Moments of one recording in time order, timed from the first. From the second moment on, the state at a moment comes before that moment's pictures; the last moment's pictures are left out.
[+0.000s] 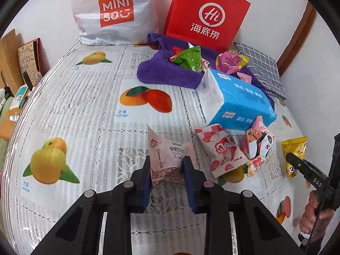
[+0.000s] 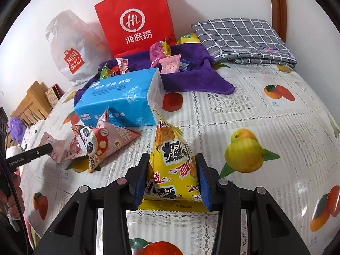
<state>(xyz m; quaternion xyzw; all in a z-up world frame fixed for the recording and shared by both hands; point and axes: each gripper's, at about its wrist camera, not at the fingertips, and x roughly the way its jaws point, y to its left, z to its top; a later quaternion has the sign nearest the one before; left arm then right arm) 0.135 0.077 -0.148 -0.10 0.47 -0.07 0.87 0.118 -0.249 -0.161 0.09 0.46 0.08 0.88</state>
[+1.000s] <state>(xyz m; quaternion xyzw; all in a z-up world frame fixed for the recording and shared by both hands) 0.121 0.072 -0.141 -0.10 0.46 -0.09 0.88 0.111 -0.233 -0.157 0.07 0.46 0.08 0.88</state>
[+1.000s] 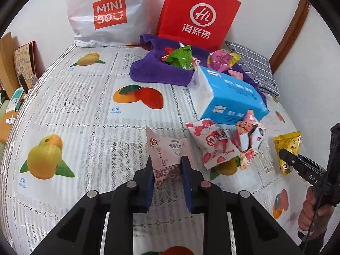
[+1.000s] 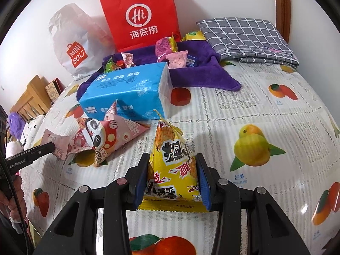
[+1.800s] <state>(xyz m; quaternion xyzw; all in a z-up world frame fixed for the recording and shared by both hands) 0.121 0.034 -0.067 -0.06 0.41 -0.14 0.90 0.122 -0.221 -0.086 0.06 0.40 0.10 0.91</state>
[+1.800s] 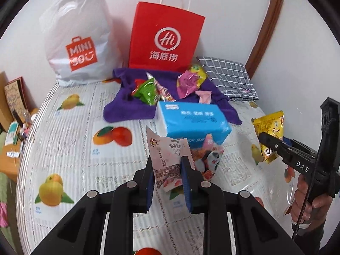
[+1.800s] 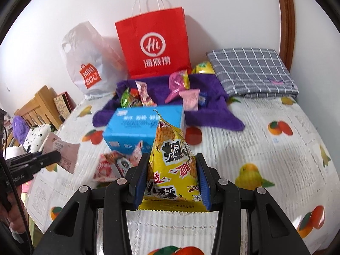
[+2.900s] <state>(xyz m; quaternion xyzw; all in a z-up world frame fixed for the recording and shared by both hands) 0.213 0.021 -0.045 -0.05 0.43 -0.15 0.89 0.222 -0.201 -0.066 0.04 0.40 0.10 0.91</state>
